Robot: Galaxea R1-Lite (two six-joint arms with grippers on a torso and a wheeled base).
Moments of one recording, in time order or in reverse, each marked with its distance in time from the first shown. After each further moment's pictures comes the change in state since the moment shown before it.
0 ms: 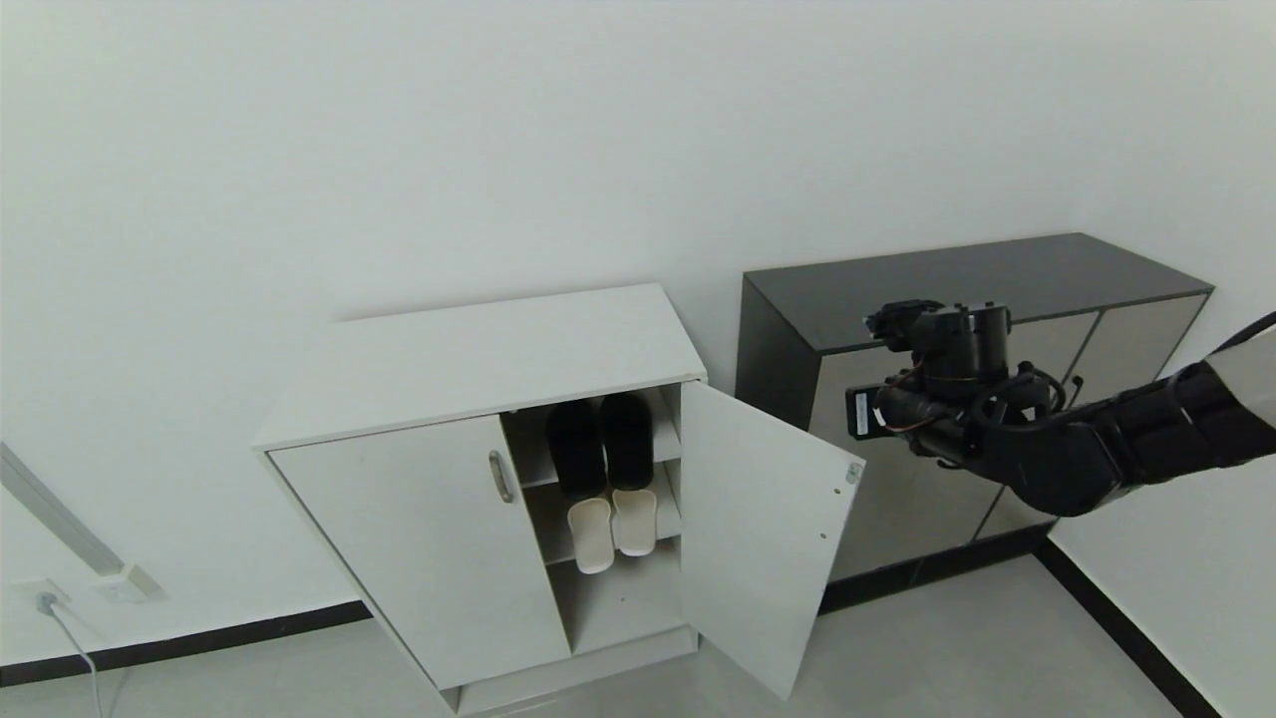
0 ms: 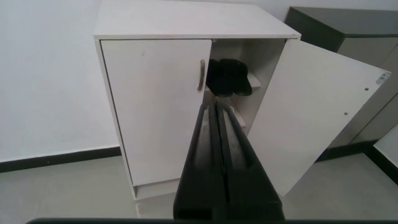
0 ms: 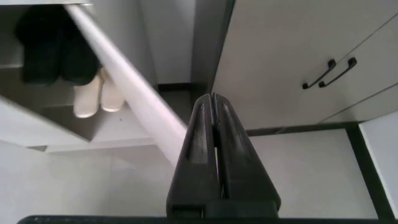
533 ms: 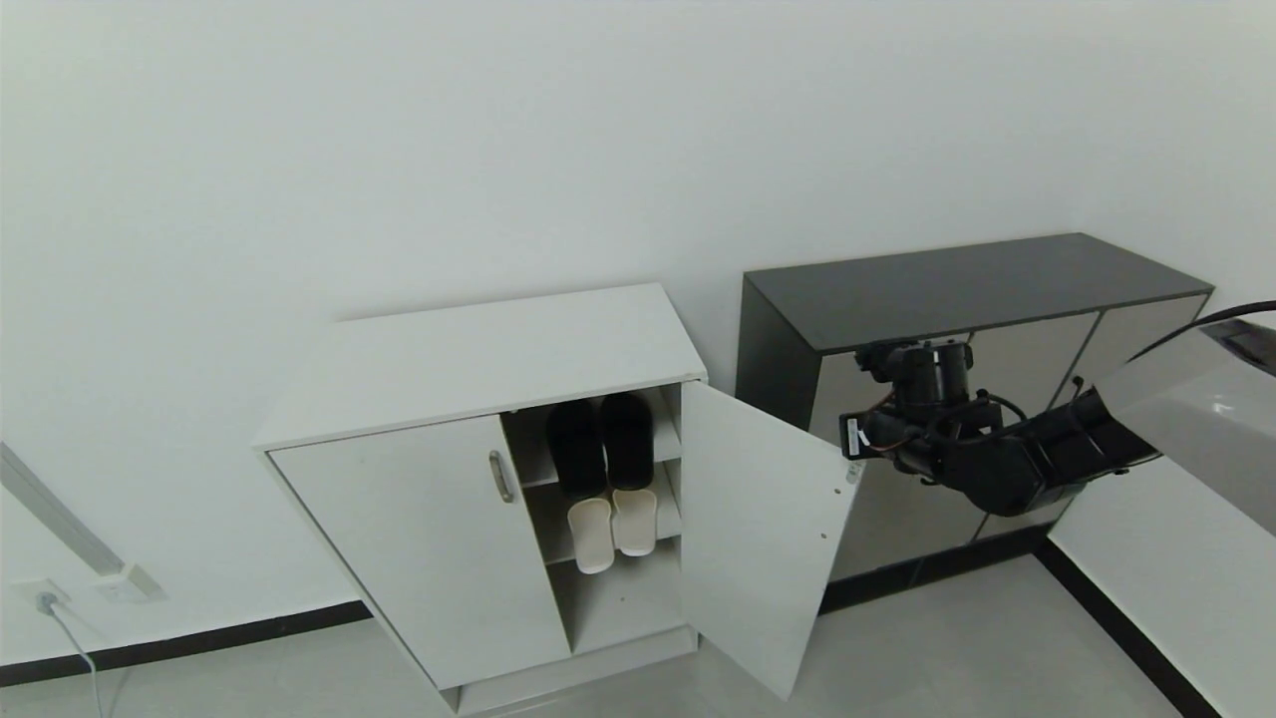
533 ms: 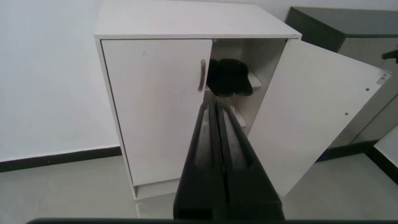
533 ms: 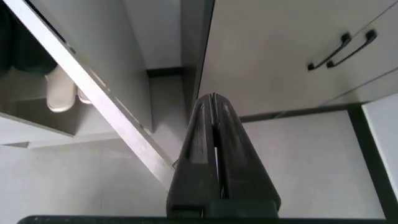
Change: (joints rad) left arm 0.000 0.000 0.000 0.000 0.000 0.000; right arm -0.068 0.182 -0.093 -0.009 0.022 0.010
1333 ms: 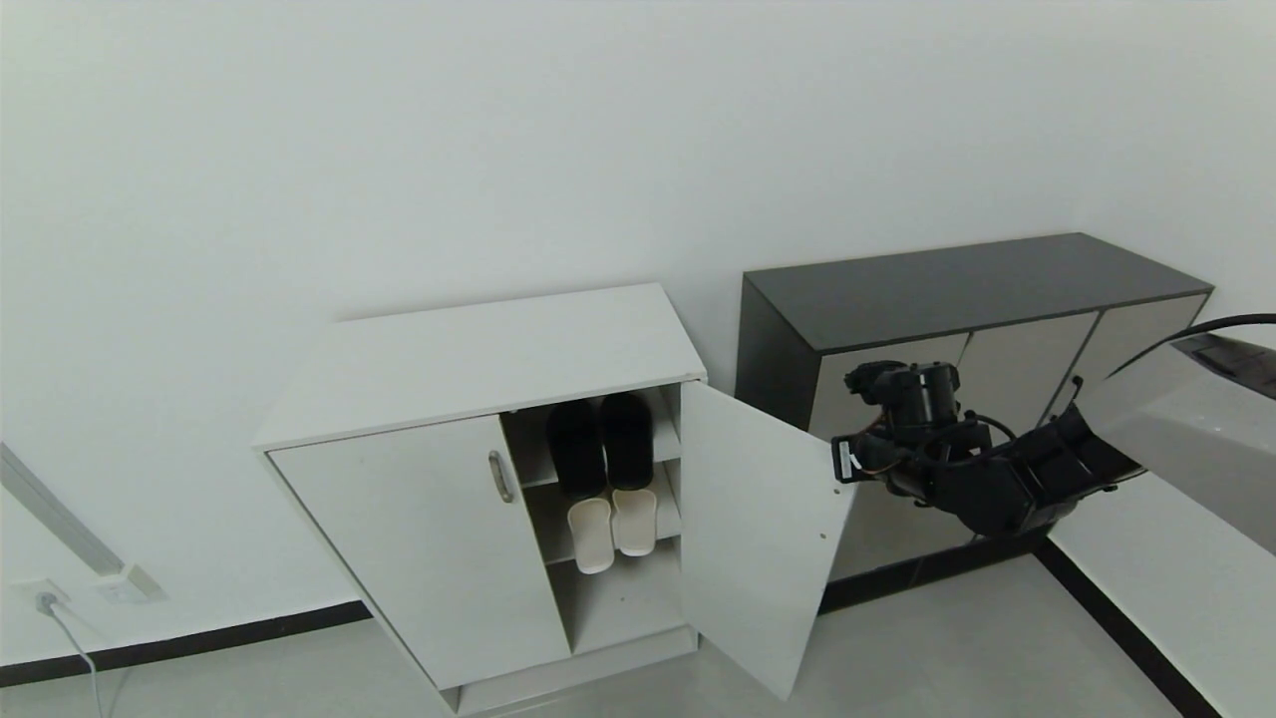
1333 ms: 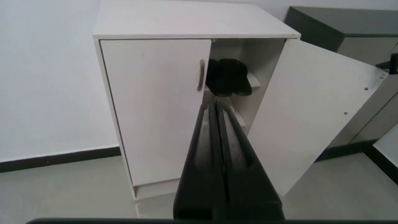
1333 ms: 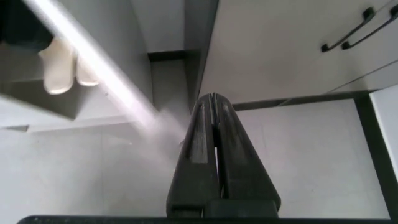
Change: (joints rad) left arm 0.000 0.000 0.000 0.000 -0.001 0.000; right arm 0.039 0.006 0.066 -0.024 0.000 0.008
